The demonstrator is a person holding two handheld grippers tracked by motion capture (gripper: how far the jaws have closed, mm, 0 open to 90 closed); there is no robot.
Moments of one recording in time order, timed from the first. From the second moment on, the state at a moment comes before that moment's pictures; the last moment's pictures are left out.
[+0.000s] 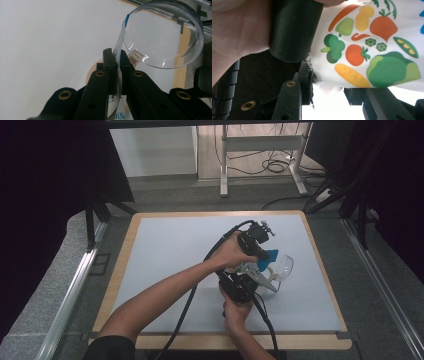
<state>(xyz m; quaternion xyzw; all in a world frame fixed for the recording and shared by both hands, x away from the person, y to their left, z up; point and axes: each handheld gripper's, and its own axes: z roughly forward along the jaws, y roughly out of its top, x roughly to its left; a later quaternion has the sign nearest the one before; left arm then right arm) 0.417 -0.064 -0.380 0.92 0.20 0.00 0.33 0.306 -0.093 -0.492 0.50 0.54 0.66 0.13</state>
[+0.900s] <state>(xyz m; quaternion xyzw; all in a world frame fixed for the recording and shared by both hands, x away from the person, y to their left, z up) 0.417 -0.065 -0.380 0.93 0.19 0.00 0.32 0.306 -0.094 -0.490 0.50 0.55 0.66 0.13</state>
